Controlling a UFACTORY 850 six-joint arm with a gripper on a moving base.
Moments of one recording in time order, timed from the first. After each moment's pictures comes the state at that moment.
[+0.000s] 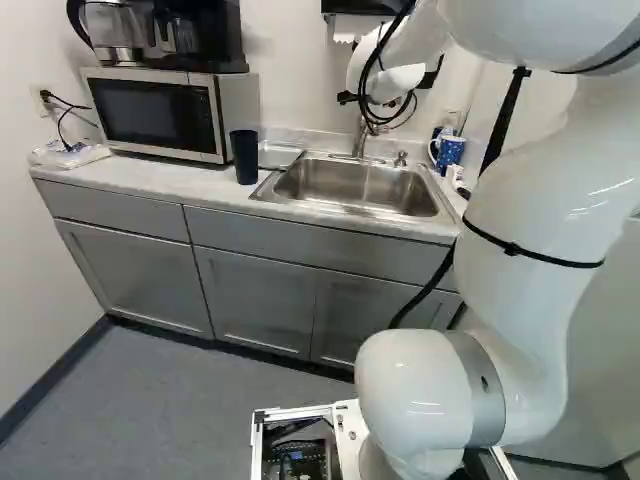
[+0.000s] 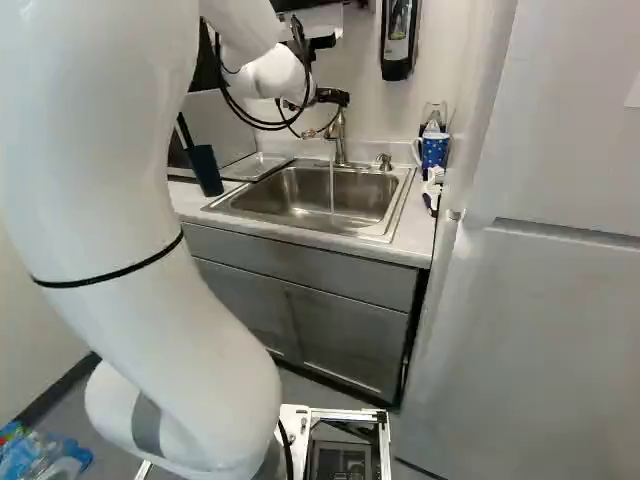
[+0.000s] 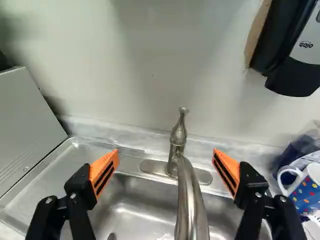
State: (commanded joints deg) arm -6.6 -5.5 -67.4 -1.4 12.0 0.0
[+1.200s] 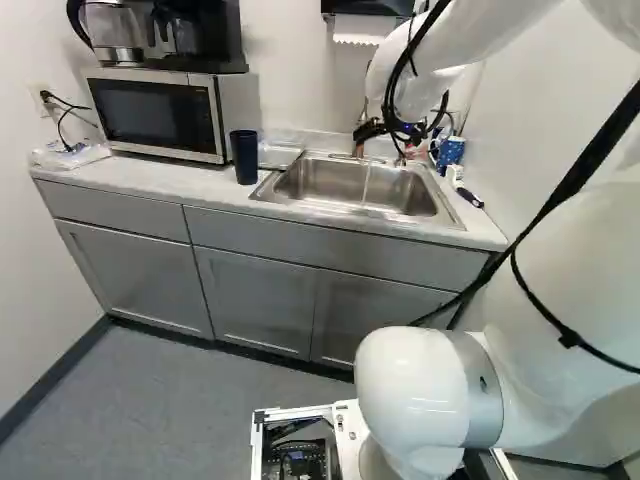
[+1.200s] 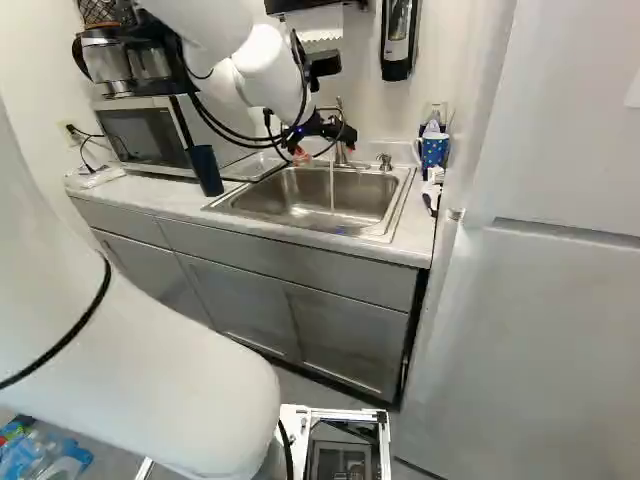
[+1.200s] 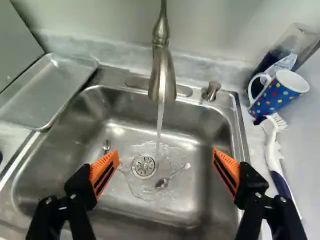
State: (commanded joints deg) arm -10.0 11.8 -50.5 -6.7 -13.0 0.0
